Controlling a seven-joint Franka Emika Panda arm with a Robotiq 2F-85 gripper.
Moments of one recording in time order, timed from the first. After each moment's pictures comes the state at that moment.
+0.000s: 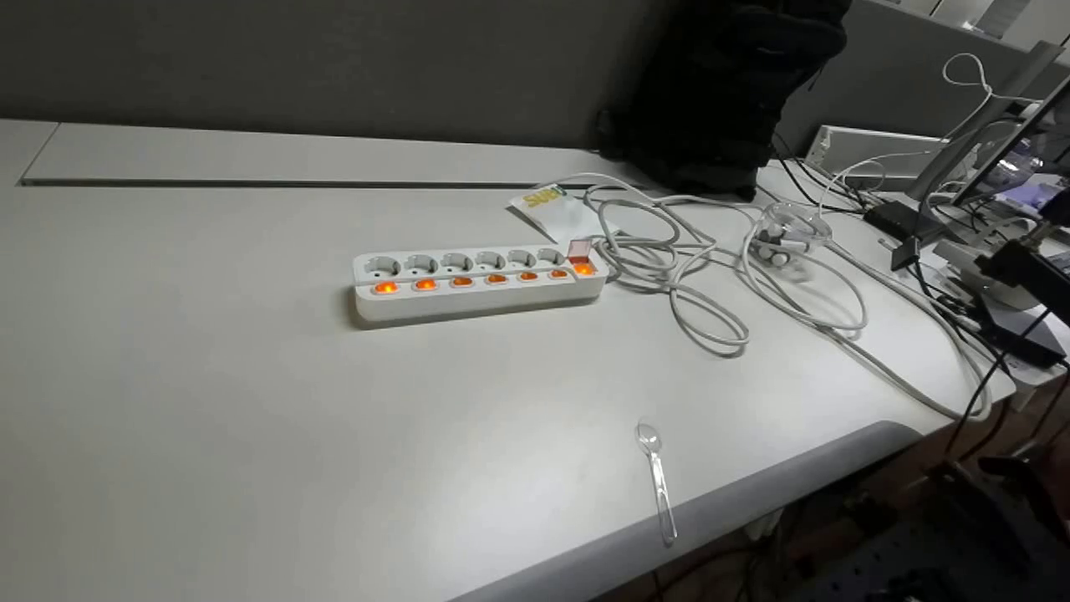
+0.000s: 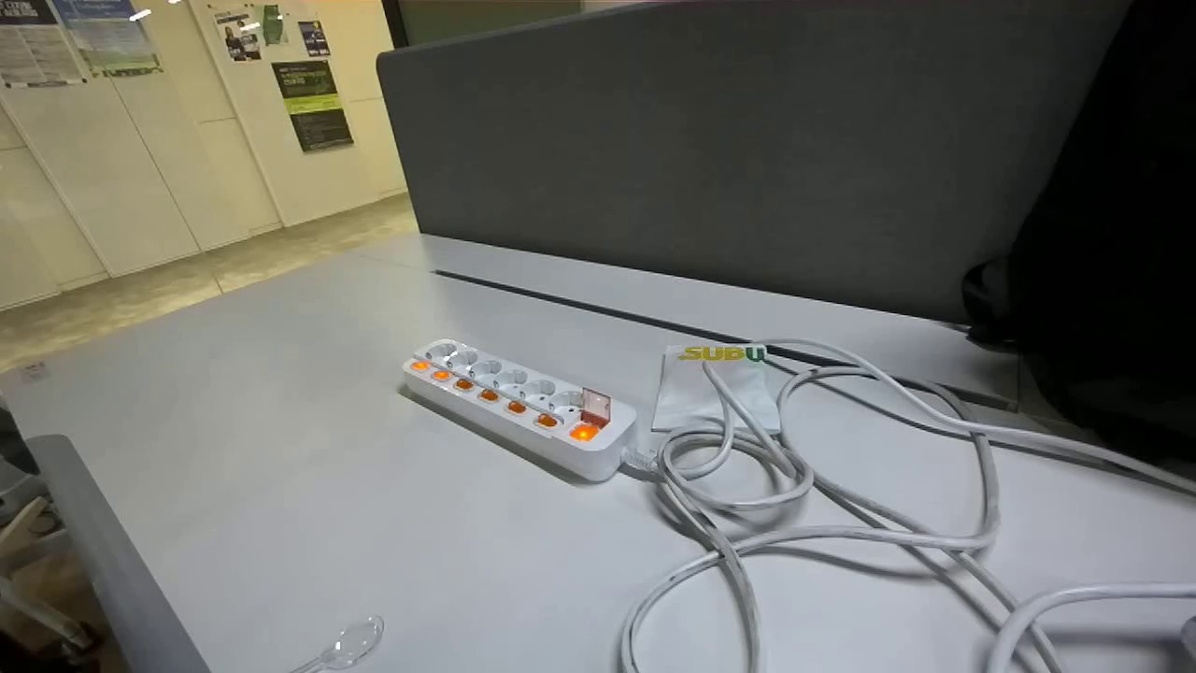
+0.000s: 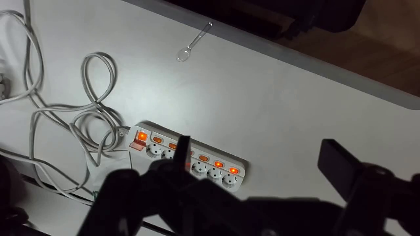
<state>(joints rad) 0.14 -0.47 0.22 -2.20 0.02 1.64 0.00</state>
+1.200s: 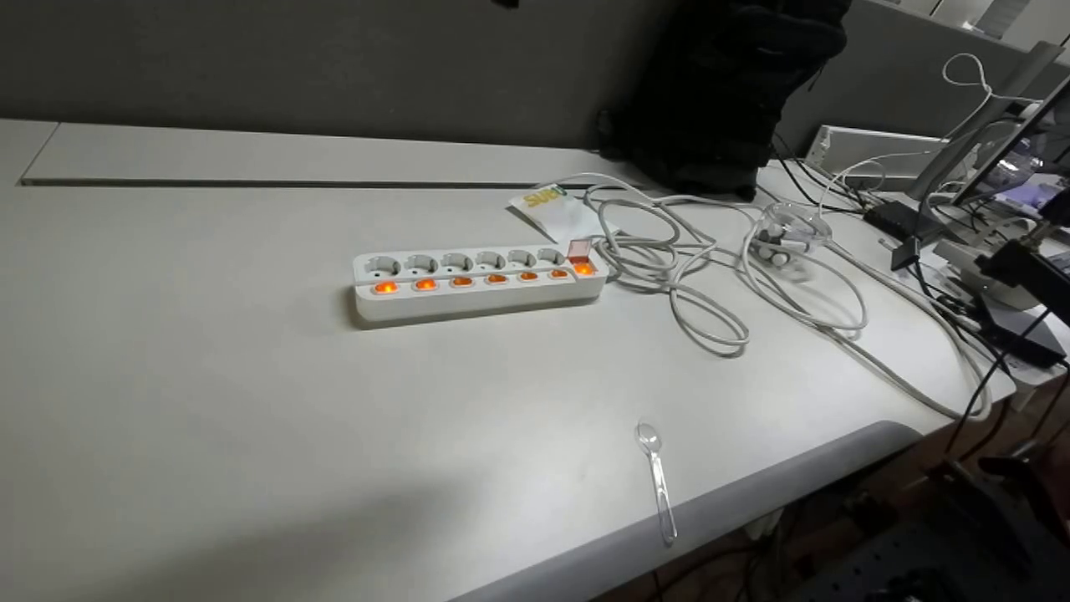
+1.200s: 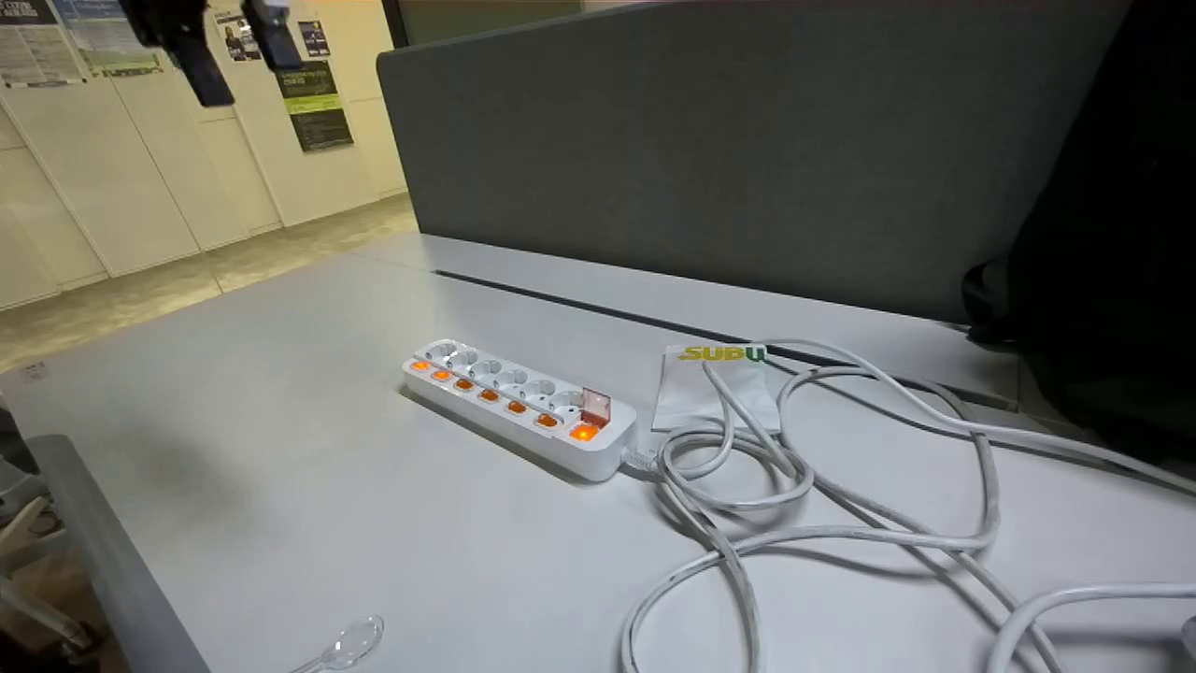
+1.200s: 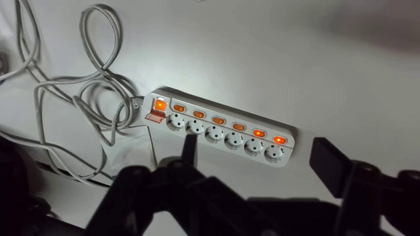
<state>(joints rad) 0.11 -0.20 0.21 -2.26 -0.13 2.03 0.16</state>
